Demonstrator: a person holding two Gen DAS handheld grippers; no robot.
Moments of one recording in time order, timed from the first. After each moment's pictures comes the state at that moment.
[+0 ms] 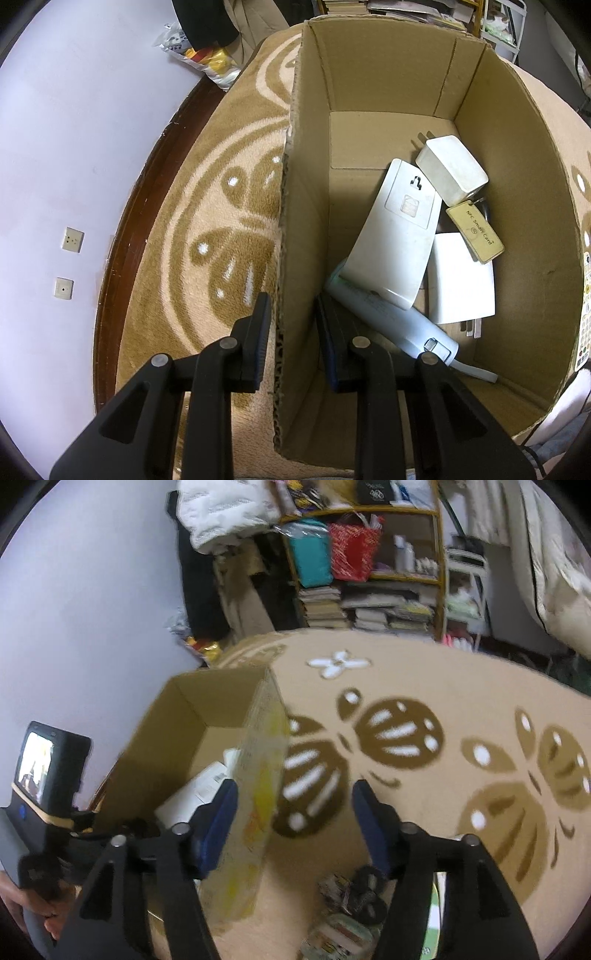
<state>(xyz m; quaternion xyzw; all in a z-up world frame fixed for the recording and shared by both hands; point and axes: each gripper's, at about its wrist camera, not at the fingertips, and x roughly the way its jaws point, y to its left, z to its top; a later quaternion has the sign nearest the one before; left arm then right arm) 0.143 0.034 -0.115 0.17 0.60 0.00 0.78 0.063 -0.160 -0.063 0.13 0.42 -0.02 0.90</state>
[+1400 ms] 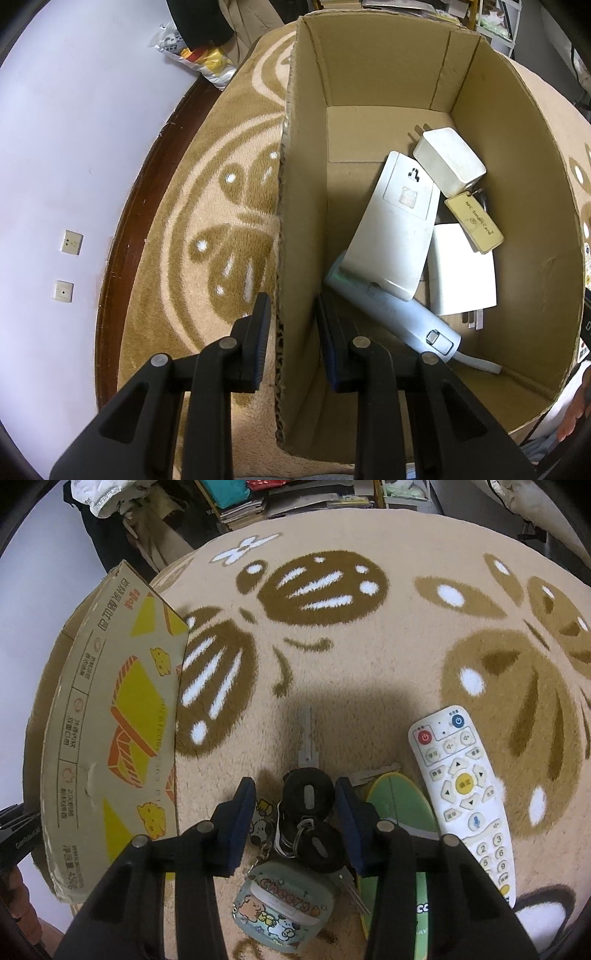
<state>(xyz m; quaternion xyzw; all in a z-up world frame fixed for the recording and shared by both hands) 0.138 0.036 -0.118 0.18 0.60 -0.01 0.78 0.053 -0.204 -0.160 0.23 0.55 -0.08 0.80</state>
